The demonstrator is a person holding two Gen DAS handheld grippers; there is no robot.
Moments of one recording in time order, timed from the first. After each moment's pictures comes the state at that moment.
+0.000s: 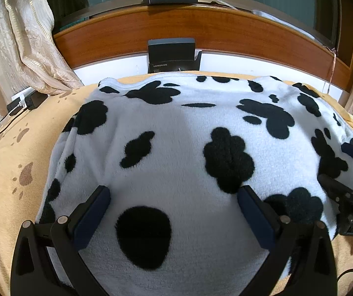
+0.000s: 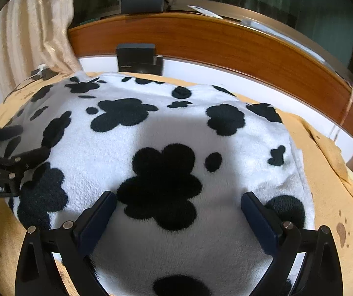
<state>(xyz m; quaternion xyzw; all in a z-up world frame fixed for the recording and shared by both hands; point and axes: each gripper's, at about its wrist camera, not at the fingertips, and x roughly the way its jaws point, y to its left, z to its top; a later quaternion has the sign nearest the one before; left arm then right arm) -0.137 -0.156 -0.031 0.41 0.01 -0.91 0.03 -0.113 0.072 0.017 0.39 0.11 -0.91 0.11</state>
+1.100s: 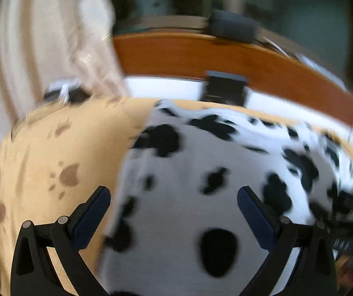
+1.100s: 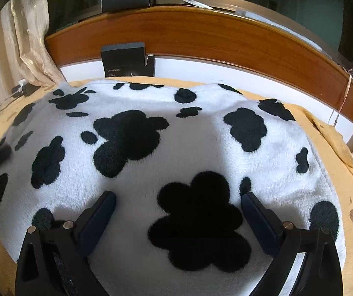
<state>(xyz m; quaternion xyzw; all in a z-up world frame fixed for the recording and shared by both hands) -0.125 -0.244 -0.007 0.37 0.14 -0.91 0.11 -0.141 0.036 0.010 0.40 0.07 -0.91 0.07</state>
